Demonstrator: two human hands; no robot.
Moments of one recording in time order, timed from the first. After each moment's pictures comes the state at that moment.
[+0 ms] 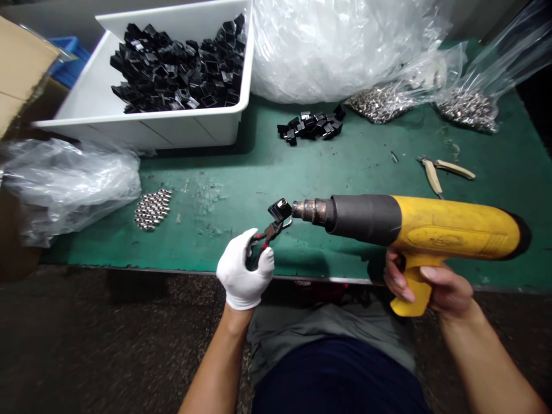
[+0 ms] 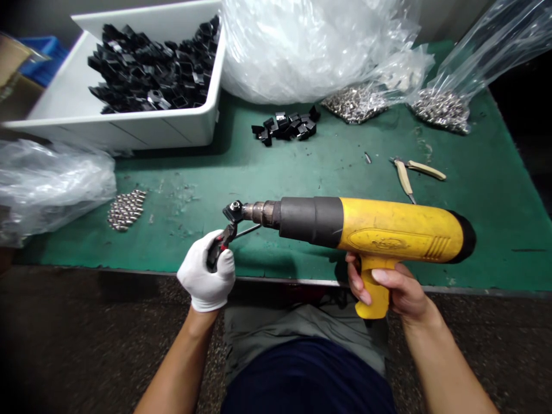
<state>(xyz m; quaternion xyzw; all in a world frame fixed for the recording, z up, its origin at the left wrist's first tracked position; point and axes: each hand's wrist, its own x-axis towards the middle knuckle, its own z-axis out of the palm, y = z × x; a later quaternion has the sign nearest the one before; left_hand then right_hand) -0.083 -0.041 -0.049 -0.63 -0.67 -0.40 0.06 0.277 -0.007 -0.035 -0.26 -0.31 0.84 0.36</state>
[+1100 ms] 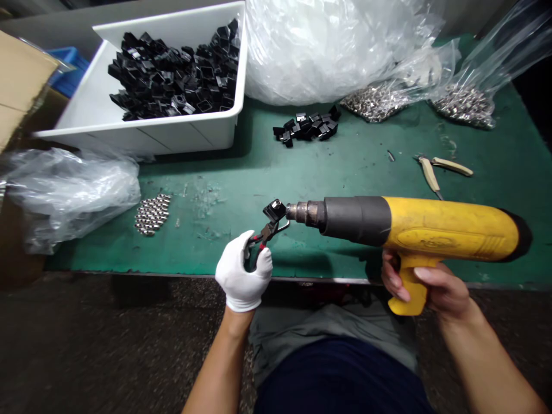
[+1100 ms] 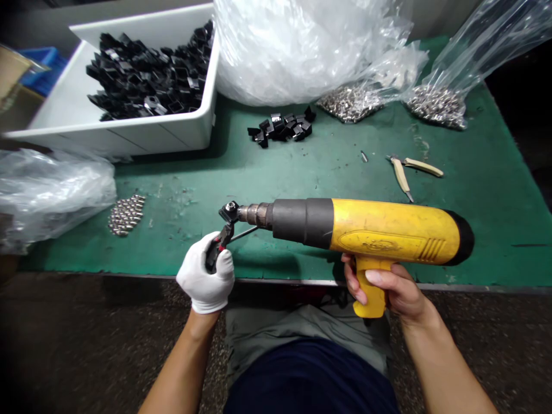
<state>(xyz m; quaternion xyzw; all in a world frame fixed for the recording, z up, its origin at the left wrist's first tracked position) -0.083 -0.041 -0.053 -0.62 -0.68 -0.38 0.08 0.276 -0.009 -0.032 -0.32 -0.33 0.82 0.35</state>
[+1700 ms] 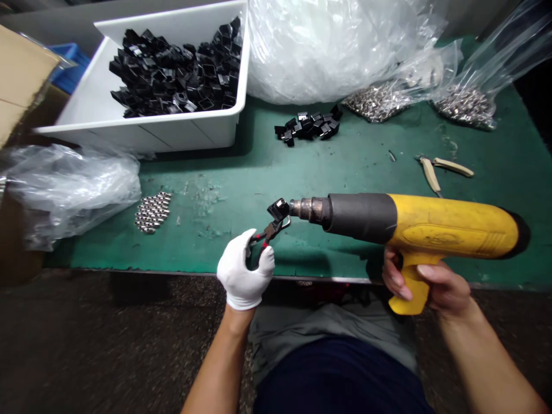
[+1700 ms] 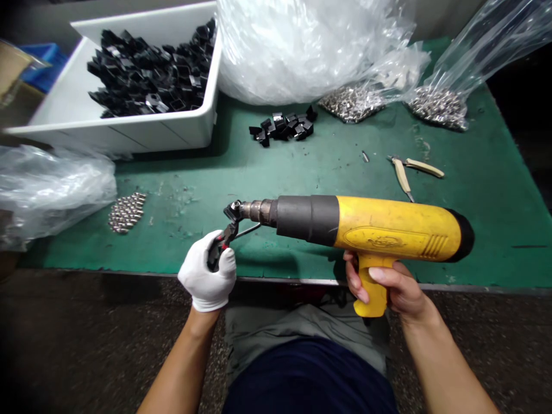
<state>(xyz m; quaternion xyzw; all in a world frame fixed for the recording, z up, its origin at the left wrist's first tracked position) -0.082 -0.041 -0.053 -0.62 -0.68 -0.38 0.08 0.274 -0.006 -0.028 -0.32 -0.31 0.82 0.35</state>
